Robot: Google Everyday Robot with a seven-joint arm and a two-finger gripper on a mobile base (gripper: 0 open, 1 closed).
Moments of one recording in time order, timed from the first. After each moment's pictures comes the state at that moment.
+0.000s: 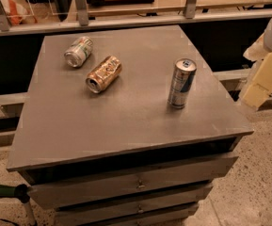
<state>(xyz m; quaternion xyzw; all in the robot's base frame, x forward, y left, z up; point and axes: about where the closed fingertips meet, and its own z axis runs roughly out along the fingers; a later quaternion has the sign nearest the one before) 0.439 -0.224 0.973 -0.50 0.85 0.10 0.14</state>
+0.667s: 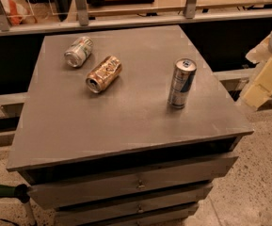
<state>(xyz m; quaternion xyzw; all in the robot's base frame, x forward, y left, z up) 0.441 -0.226 0.970 -0.48 0.85 0.13 0.17</state>
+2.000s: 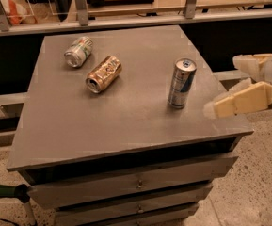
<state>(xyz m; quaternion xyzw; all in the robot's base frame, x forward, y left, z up) 0.445 -0.181 0.967 -0.38 0.77 0.24 0.44</state>
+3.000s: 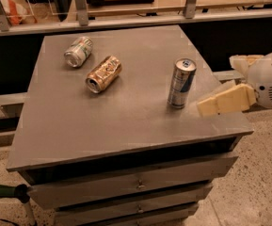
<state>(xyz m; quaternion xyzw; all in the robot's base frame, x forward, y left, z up) 0.458 -0.173 0.955 -0.36 0.79 0.18 0.46</state>
